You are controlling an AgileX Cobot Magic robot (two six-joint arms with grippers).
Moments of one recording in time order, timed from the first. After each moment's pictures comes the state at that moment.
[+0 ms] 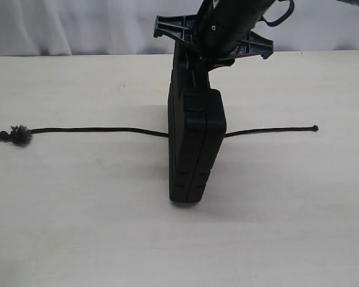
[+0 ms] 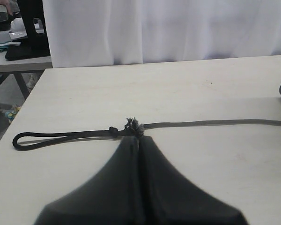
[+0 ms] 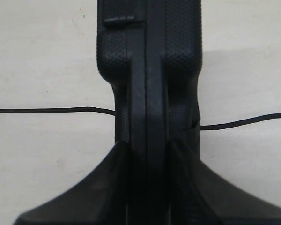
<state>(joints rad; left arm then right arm) 0.02 0.00 0.00 -0.03 0.33 0.08 0.54 1.82 -1.62 -0.09 0.92 0.66</state>
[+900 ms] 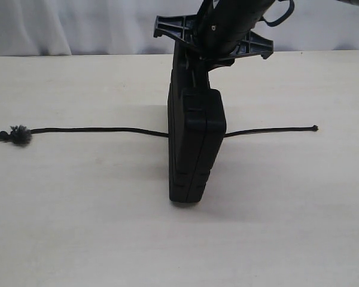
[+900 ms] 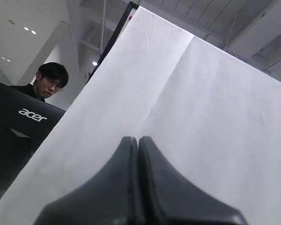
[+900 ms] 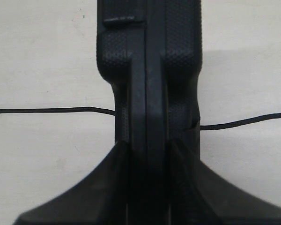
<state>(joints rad) 0.02 0.00 -0.04 -0.19 -0.54 -0.25 0.54 1.82 -1.62 -0.09 0.92 0.66</state>
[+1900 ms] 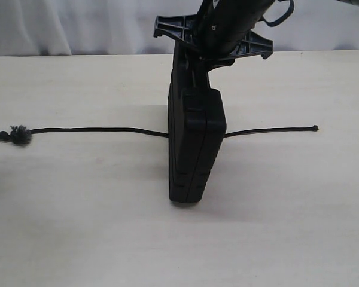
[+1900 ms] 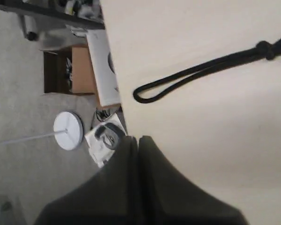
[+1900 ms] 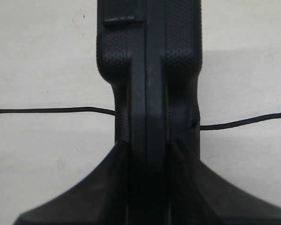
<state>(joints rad) 0.01 1.52 -1.02 0.66 0.82 -0.04 0.54 1.82 -1.62 -0.09 0.92 0.66</state>
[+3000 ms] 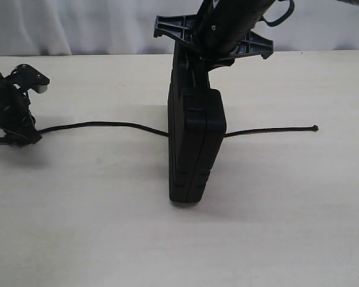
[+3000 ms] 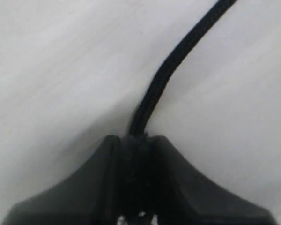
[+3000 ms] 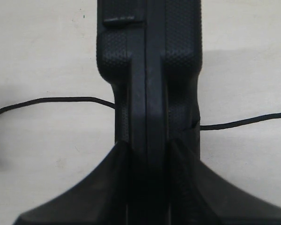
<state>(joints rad) 0.03 2.11 -1.30 -0.11 0.71 0.79 0.54 1.82 -1.62 -0.09 0.92 0.66</state>
